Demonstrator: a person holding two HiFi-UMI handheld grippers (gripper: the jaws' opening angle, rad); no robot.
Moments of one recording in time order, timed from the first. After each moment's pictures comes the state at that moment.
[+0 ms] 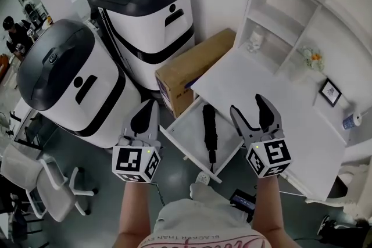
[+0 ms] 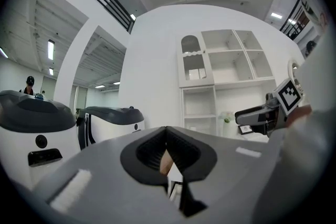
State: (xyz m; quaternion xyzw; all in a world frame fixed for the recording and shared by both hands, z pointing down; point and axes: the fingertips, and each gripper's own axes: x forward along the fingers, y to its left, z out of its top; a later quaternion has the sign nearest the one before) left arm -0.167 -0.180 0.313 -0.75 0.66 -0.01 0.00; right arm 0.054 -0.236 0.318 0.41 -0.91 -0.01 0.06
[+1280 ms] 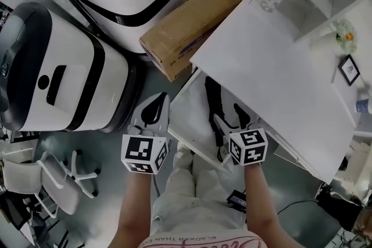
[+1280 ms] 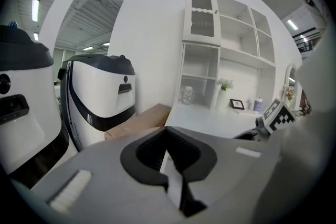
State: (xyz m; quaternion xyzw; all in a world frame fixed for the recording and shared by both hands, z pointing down) left arm -0.169 -0.266 0.495 -0.79 0.59 -0.11 -0.16; right arm 0.006 -0.260 0.591 0.39 -0.85 0.24 0.27
